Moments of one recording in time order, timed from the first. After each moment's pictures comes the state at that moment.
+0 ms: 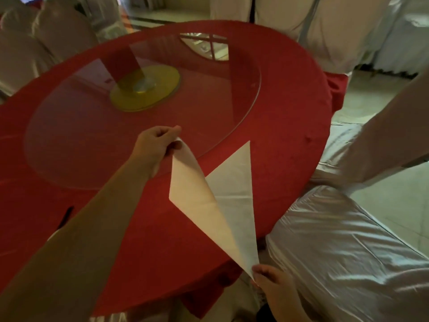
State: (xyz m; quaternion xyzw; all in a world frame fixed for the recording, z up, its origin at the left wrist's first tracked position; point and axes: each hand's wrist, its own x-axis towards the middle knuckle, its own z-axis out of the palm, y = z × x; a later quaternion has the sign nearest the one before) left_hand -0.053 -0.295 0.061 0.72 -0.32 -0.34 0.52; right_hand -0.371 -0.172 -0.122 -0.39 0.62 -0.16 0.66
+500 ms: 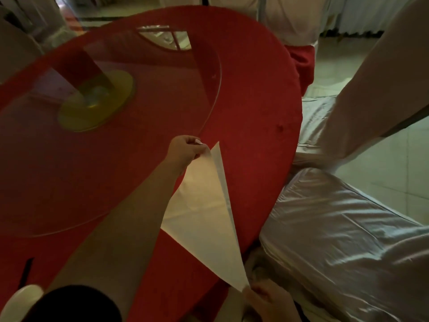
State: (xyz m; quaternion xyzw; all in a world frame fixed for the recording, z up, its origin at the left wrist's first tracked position) left_hand -0.129 -0.432 -0.032 0.74 -0.42 -0.39 0.36; right_hand -0.377 -0.202 -0.116 -0.56 0.61 -0.05 0.56
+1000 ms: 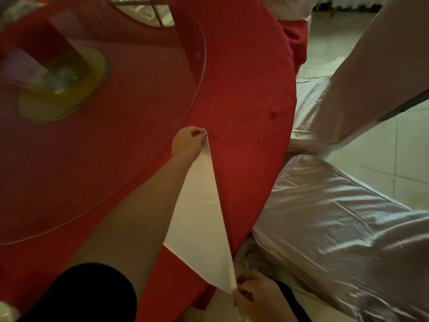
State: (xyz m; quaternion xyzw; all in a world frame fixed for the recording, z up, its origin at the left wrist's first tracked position) left_hand -0.153 -0.475 -0.107 0.77 -0.47 -0.28 0.32; right_hand -0.372 -0.205 -0.147 -0.71 0.53 -0.11 0.46
